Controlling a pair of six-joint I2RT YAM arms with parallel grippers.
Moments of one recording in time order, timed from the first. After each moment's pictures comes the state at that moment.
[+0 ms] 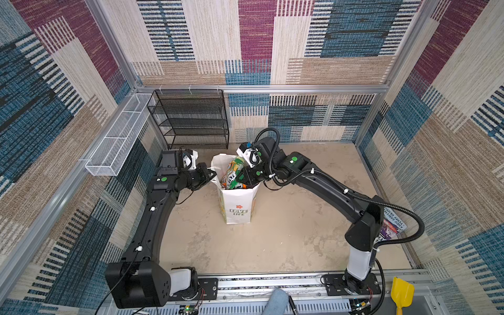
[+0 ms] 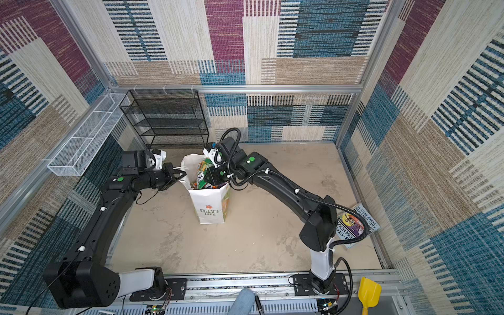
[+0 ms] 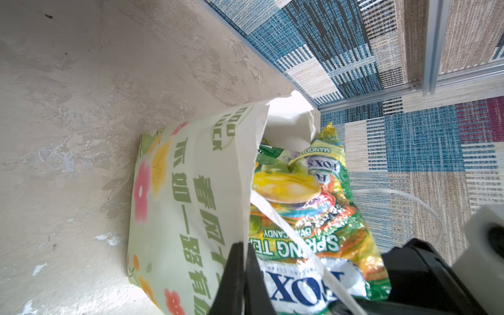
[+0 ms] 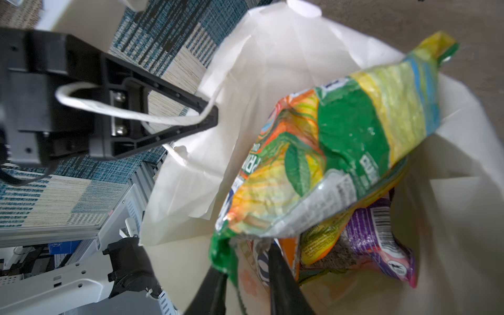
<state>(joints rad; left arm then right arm) 0.02 1.29 1.23 -0.70 0.61 -0.57 0.81 1.89 1.94 -0.80 -0.34 0.33</state>
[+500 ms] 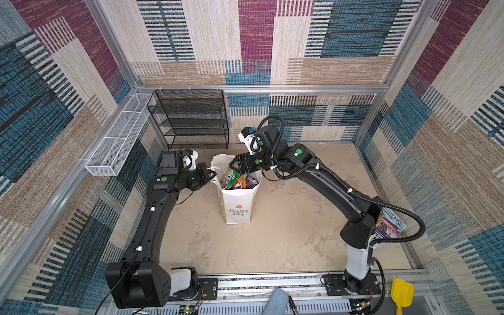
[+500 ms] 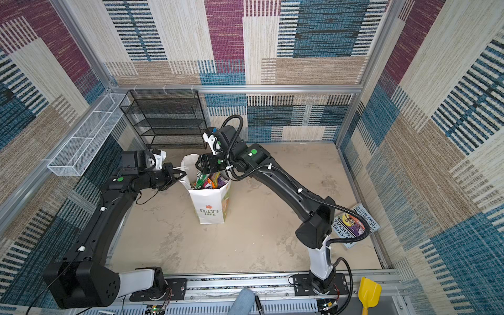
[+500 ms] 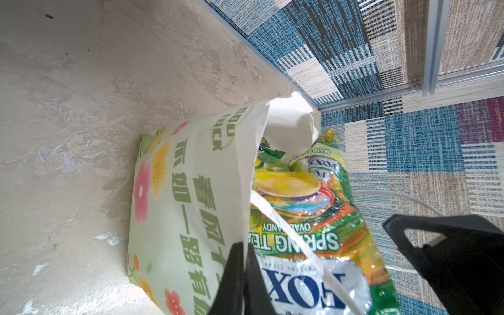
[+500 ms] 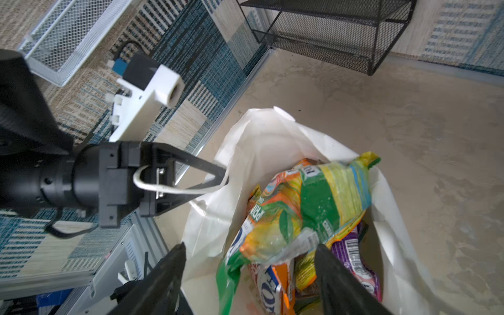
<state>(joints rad) 0.02 1.29 1.23 -0.70 0.61 -0.57 0.81 1.96 2.19 -0.85 -0.21 0.38</state>
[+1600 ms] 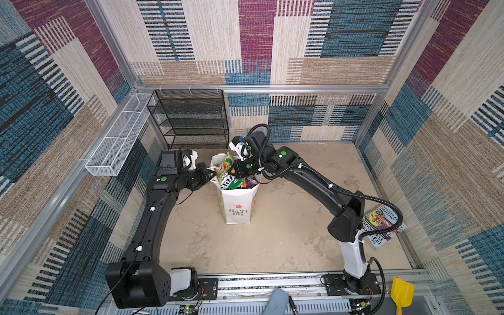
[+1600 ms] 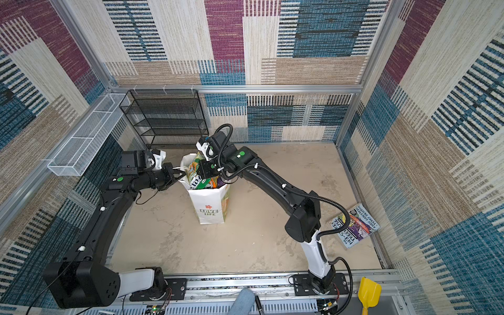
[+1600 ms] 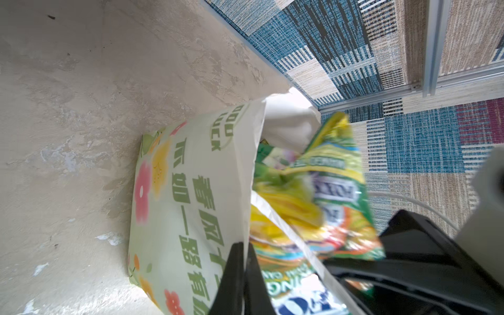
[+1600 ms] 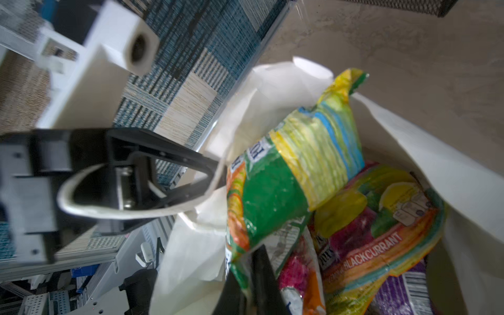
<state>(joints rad) 0.02 1.29 1.23 -0.70 0.61 -0.57 0.83 2.07 2.18 -0.84 -0.34 0.41</state>
